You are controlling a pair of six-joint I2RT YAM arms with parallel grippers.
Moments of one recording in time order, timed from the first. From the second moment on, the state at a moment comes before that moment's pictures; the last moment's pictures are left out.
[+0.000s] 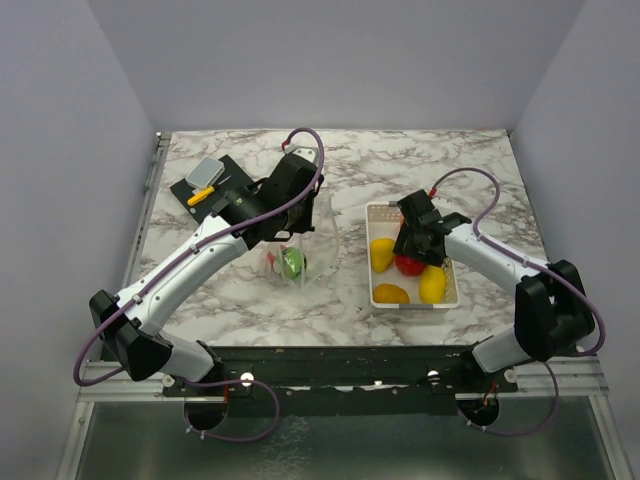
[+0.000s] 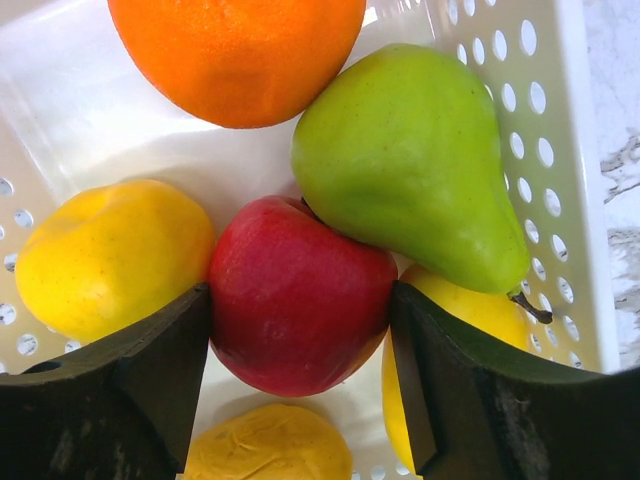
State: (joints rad) left arm -0.77 1.41 1.52 -0.91 -0.26 -0.45; right arm 0.46 1.49 0.96 -0.63 0.35 0.73
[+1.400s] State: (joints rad) left arm -0.77 1.41 1.51 -0.90 -0.26 -0.45; right arm 0.46 1.07 1.10 -0.55 -0.07 0.59
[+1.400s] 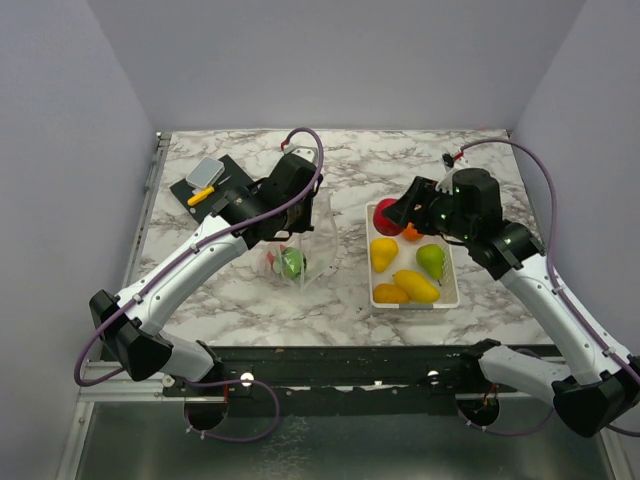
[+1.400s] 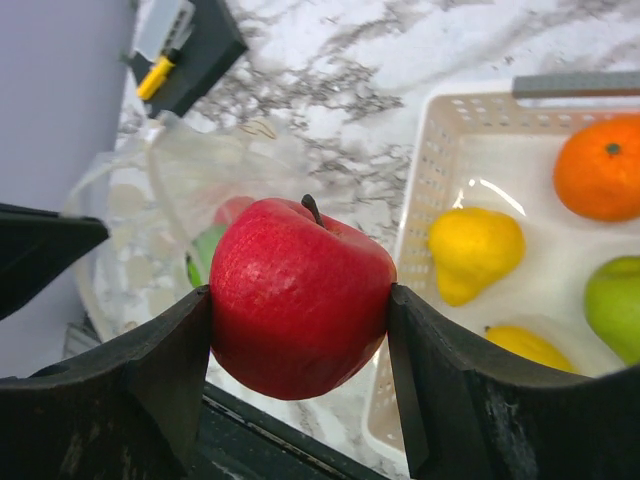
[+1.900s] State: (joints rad) left arm -0.77 1.41 1.51 -0.90 -0.26 -0.45; right arm 0.55 1.07 1.17 -0.42 -0.23 0.58
